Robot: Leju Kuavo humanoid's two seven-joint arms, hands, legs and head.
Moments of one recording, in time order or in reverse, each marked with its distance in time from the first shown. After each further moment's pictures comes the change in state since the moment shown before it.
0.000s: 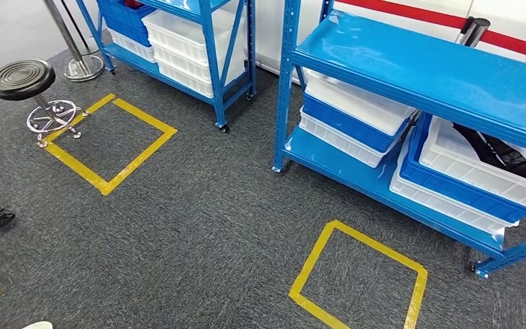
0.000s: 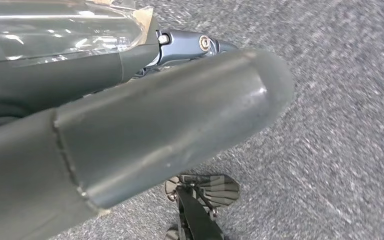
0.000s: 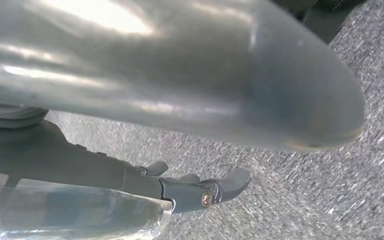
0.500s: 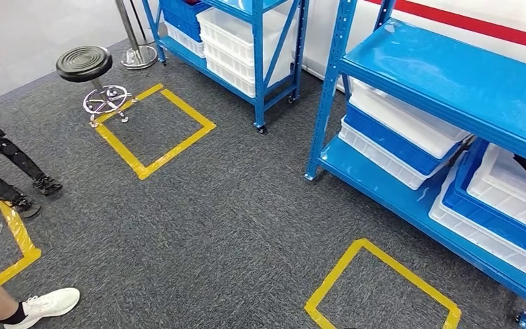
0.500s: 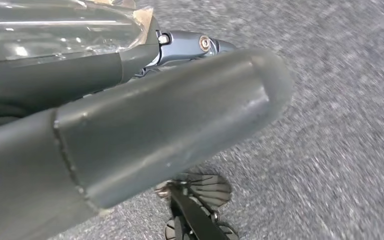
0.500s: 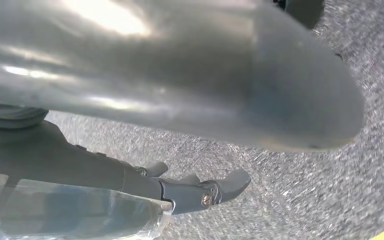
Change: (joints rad) left arm 0.002 0.009 0.001 0.000 0.014 0.001 -0.002; right arm -0.002 -0.012 0.000 0.000 0.007 0.012 -0.002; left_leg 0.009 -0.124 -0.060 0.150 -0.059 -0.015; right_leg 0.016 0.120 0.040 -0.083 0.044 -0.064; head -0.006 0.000
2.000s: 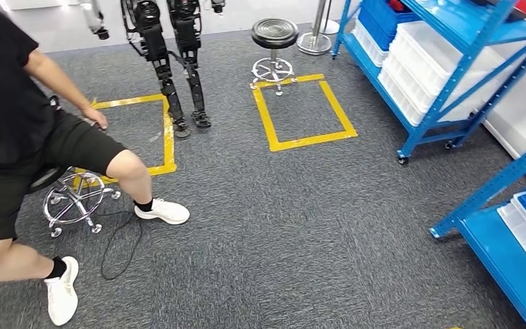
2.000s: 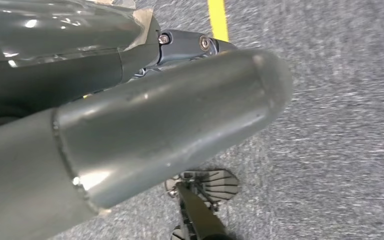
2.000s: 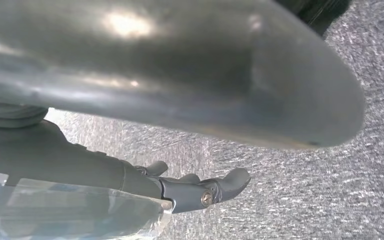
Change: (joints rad) left arm 0.002 0.004 -0.034 0.000 0.005 -0.031 0.001; right arm 0.008 -0.002 0.001 0.000 -0.056 0.004 -0.022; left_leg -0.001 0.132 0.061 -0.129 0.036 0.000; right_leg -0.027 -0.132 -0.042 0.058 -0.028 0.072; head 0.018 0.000
